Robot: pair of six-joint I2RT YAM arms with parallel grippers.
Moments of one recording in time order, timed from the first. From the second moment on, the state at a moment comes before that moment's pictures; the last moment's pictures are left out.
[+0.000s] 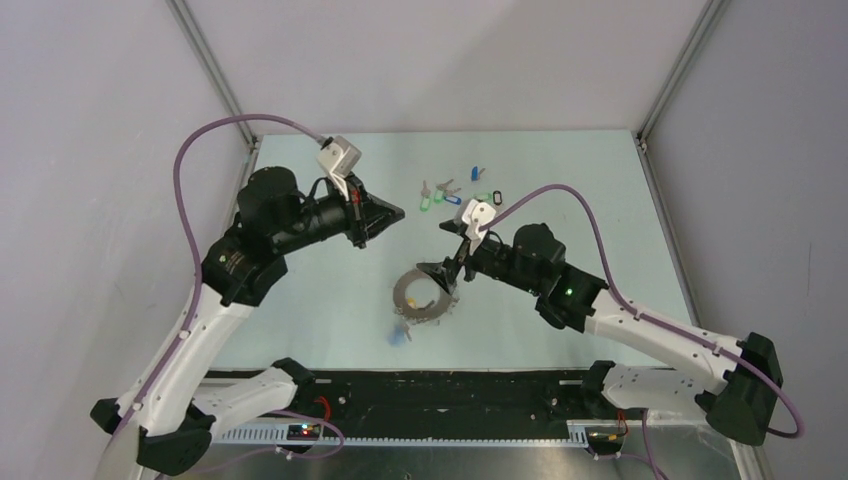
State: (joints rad) left arm -0.58 0.98 1.31 -0.53 0.43 -0.23; right arm 0.95 1.07 0.86 0.18 -0.15 -0.09
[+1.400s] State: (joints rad) left arm -0.49 0.93 0.59 -0.38 0.06 -0.58; right arm 0.92 1.77 1.05 -0.34 0.21 0.60
